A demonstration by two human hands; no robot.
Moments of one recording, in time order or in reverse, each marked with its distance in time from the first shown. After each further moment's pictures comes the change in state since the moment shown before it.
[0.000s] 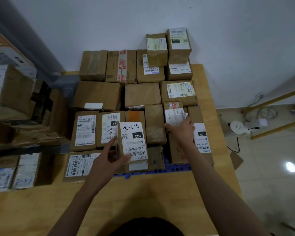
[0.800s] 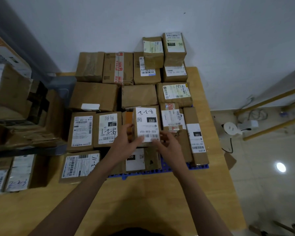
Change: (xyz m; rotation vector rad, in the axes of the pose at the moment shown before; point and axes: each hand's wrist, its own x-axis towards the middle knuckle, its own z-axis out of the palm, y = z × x) left_hand 0.060 0.037 0.039 0.020 -0.097 0.155; right_hand -0.111 -0.008 -0.013 0.384 -0.248 -0.247
